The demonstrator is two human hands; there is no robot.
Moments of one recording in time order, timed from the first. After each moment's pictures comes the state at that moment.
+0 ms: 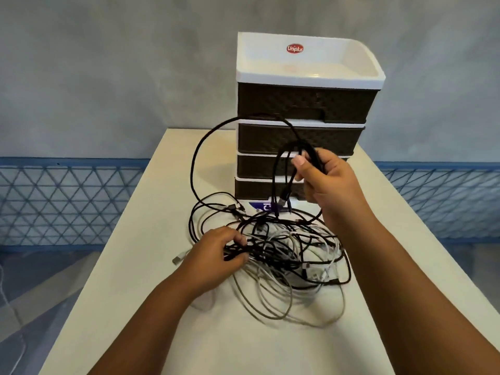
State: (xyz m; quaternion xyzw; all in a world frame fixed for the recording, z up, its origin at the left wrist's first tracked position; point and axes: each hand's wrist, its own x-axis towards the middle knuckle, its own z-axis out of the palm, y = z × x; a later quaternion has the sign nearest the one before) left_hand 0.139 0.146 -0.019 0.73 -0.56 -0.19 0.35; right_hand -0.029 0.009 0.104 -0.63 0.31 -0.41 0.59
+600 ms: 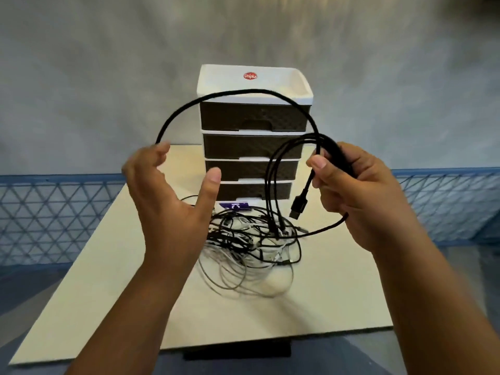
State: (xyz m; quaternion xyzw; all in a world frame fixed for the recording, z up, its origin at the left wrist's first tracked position) left_hand 0.019 0.188 0.112 0.62 -0.42 0.20 0.63; right_hand -0.182 0.079 0.166 -0.66 0.19 -0.44 0.59
